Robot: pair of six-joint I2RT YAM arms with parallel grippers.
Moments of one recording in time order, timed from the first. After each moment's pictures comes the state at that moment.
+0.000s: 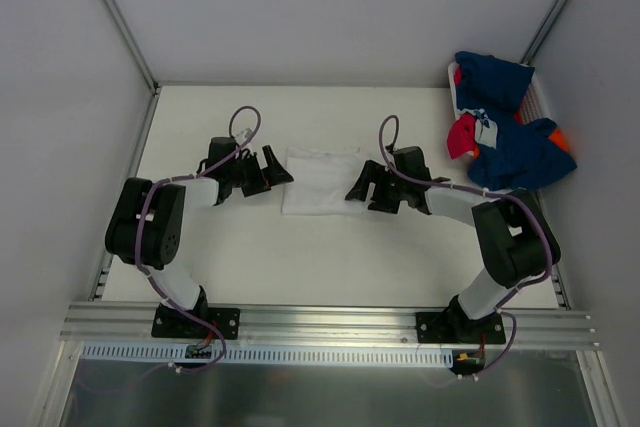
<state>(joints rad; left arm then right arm) -0.19 1.68 0.76 0.20 0.49 -0.57 0.42 1.64 0.81 0.01 -0.38 0.68</state>
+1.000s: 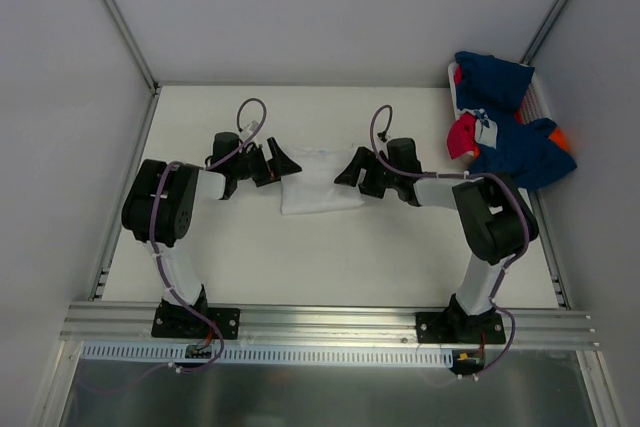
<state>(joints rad) -0.17 1.87 0.82 0.49 0.68 -0.66 0.42 1.81 0.88 0.26 -0.43 0.72</state>
